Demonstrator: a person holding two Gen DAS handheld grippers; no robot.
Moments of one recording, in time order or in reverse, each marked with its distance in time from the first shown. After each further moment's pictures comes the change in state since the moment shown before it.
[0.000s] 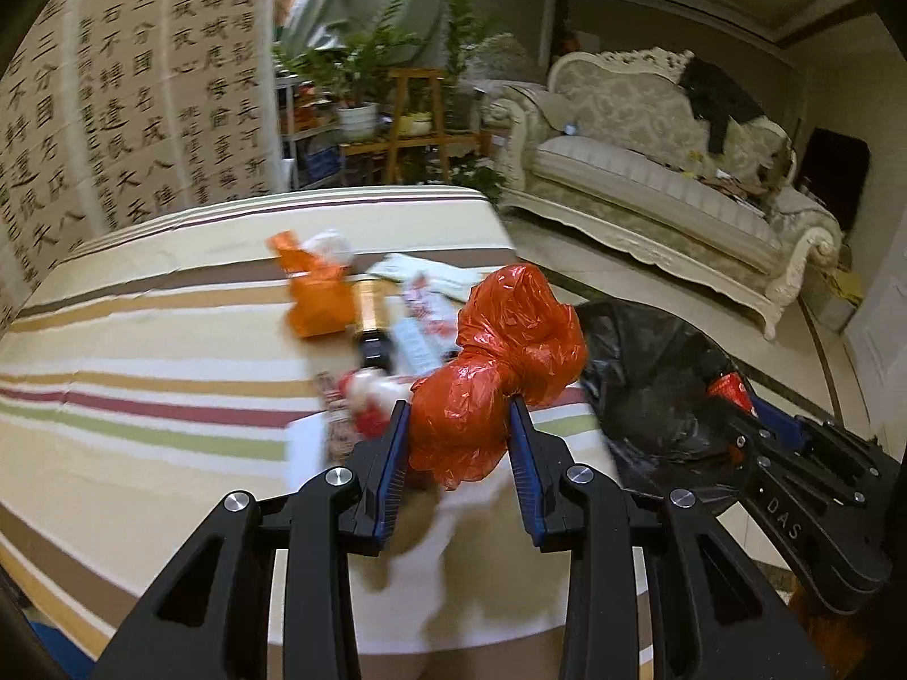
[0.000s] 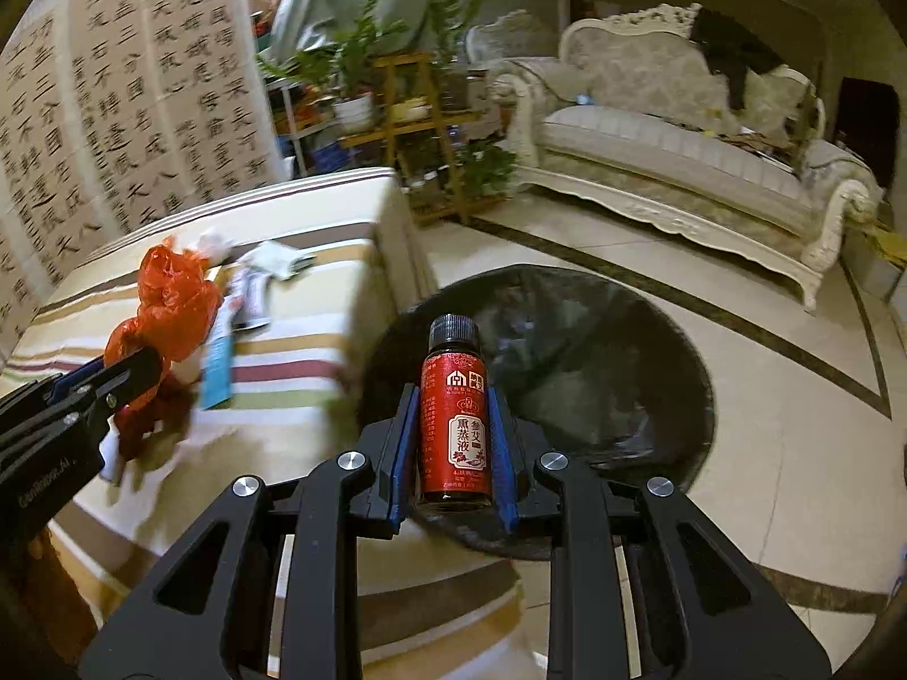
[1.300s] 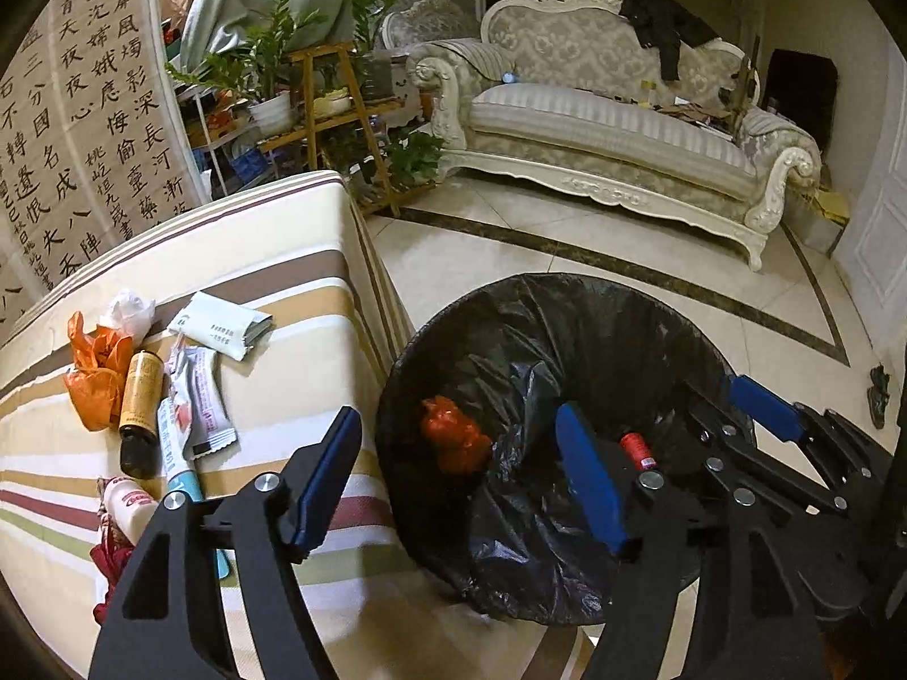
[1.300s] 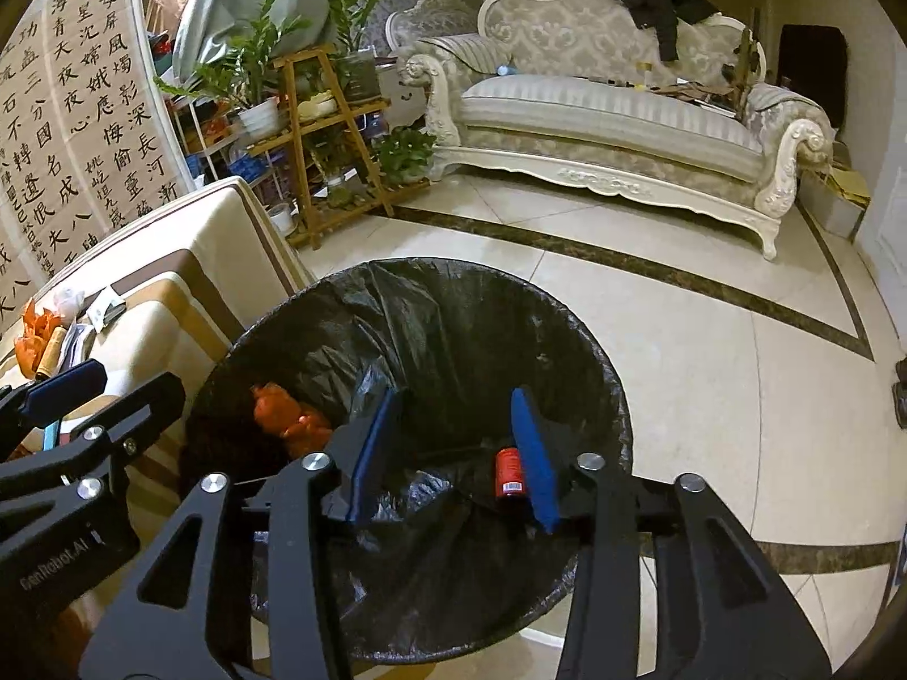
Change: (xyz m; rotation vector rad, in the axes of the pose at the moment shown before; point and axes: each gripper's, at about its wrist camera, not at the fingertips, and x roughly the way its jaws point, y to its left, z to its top) left arm 0.083 -0.099 0.030 0.148 0.092 -0.030; right arm 0.064 -0.090 0.009 0.138 0.031 -0.107
